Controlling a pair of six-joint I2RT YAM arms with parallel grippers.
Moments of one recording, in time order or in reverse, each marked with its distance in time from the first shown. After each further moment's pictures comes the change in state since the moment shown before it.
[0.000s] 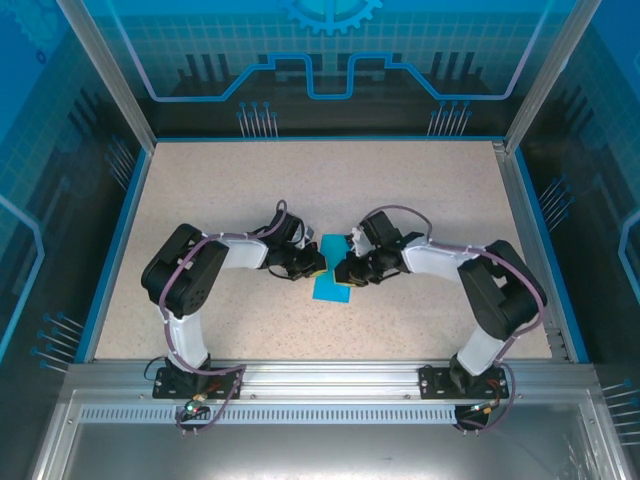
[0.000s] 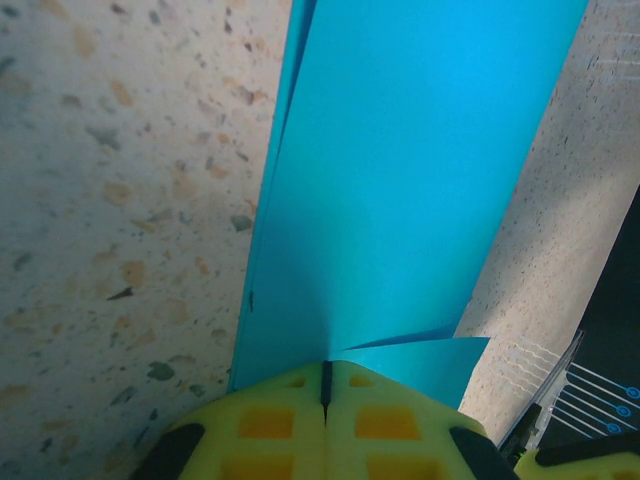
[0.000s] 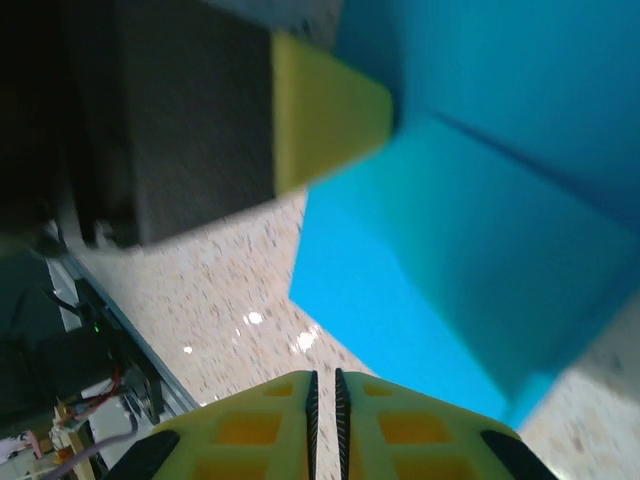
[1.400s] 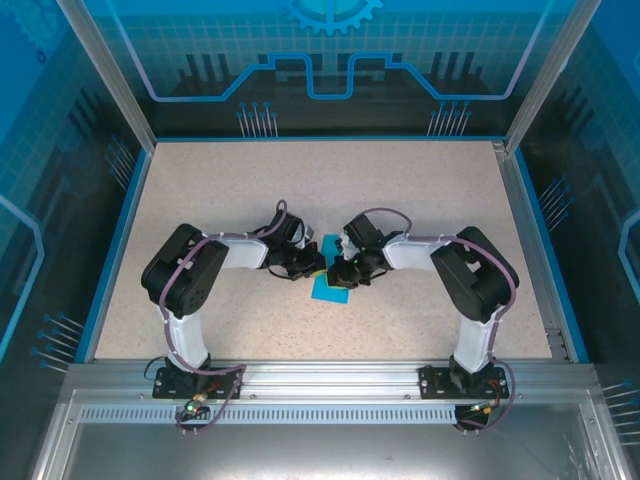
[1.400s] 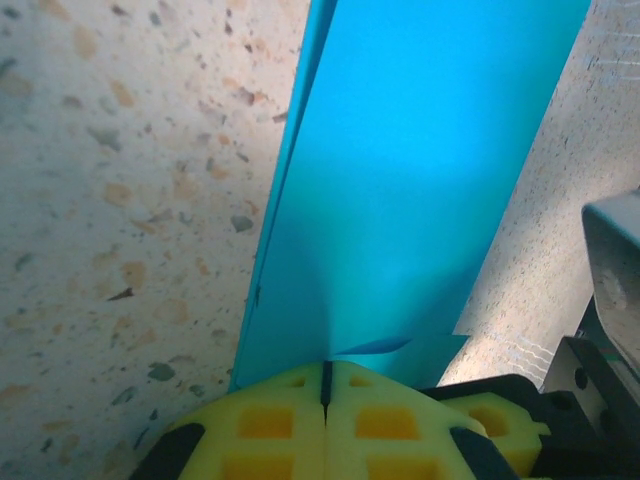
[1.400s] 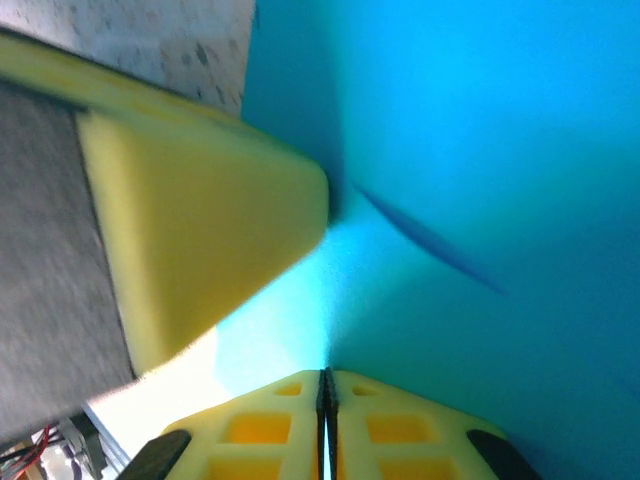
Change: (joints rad) left arm 0.000 0.000 0.000 -0.001 -0.001 0.000; right arm 0.056 0.136 0.052 0.002 0.084 0.007
